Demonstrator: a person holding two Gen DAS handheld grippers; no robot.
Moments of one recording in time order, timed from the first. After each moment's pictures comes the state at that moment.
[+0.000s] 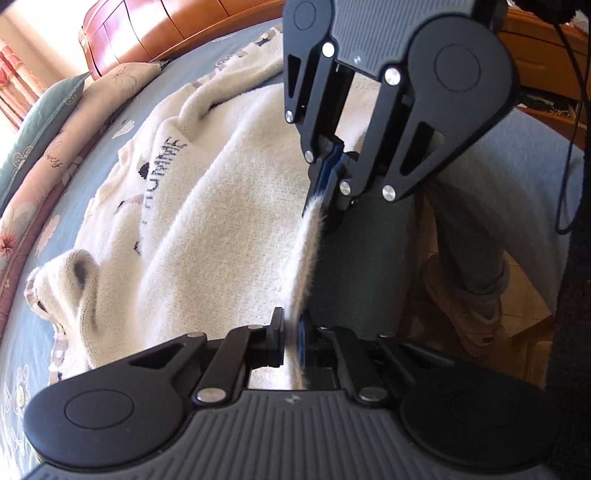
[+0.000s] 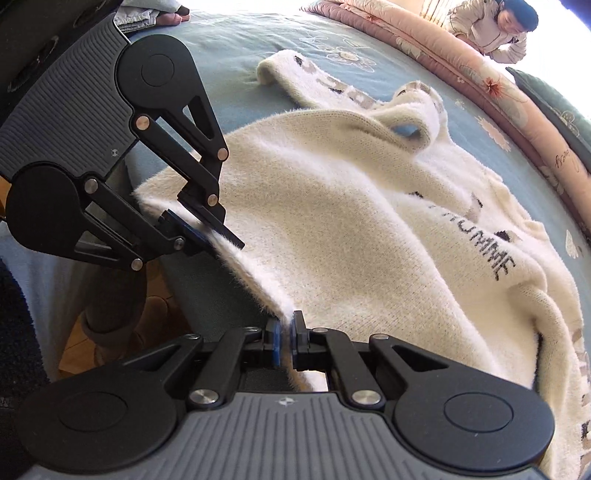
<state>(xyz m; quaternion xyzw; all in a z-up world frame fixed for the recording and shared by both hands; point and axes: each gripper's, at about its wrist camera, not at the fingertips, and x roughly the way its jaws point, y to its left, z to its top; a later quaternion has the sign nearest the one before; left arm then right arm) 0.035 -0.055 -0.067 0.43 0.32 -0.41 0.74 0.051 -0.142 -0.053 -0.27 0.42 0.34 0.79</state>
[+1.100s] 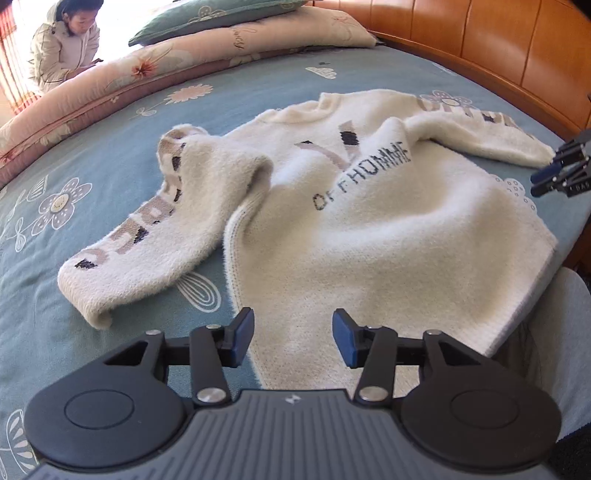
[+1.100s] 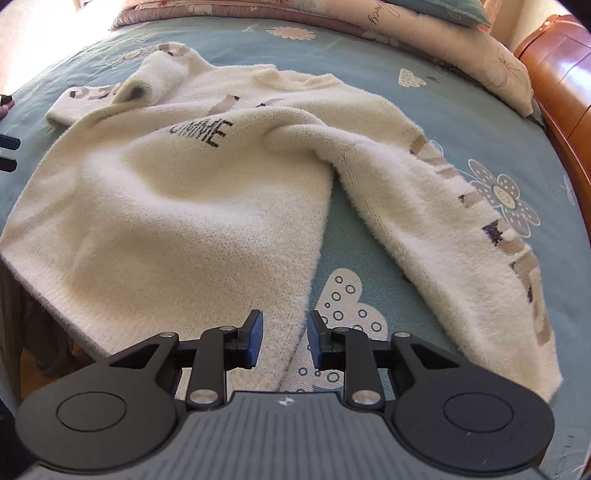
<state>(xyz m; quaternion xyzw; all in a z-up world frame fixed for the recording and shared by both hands) 0.140 0.028 -0.003 0.15 0.42 -0.20 0.87 0.111 -0.373 -0.043 -0.08 0.49 0.14 0.86</state>
